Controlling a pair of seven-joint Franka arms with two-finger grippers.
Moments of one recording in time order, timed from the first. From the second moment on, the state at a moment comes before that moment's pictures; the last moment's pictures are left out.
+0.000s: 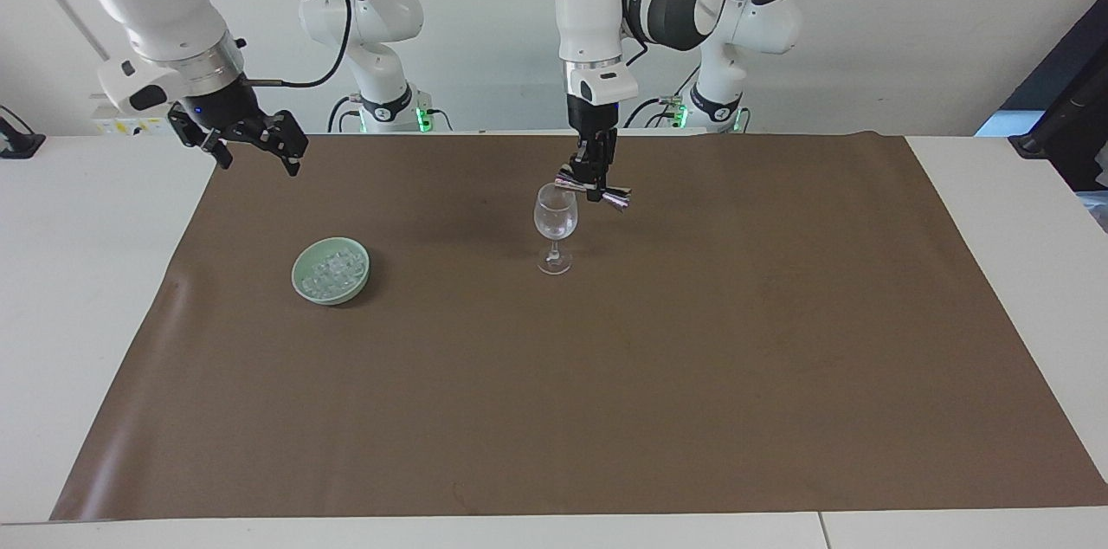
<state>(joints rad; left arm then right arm) -0.58 -0.03 -0.24 -1.97 0.37 2.16 -2.02 0.04 -0.01 -0.05 -1.60 -0.05 1.54 0.12</state>
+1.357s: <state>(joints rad) -0.15 -0.01 -0.21 -2.00 -0.62 2.21 -1.58 0.05 -0.11 -0.05 -1.97 0.00 1.87 0.08</state>
